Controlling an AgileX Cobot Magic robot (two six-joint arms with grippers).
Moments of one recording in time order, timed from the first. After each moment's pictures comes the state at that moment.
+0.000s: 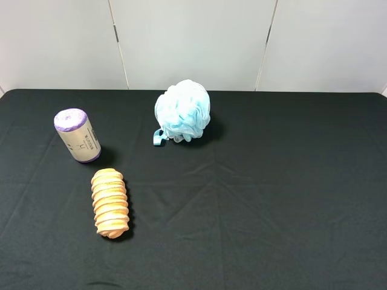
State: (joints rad) left arm -0.03 -0.01 -0.49 0.01 1.06 0.04; right arm -0.07 -0.01 -0.50 0.01 1.02 -0.01
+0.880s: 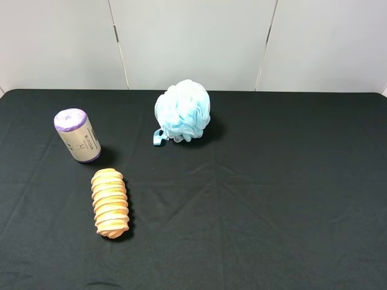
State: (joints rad) left arm -0.03 0.23 -0.69 0.01 1.16 0.04; right arm -0.07 -0.01 -0.50 0.01 1.01 -0.01
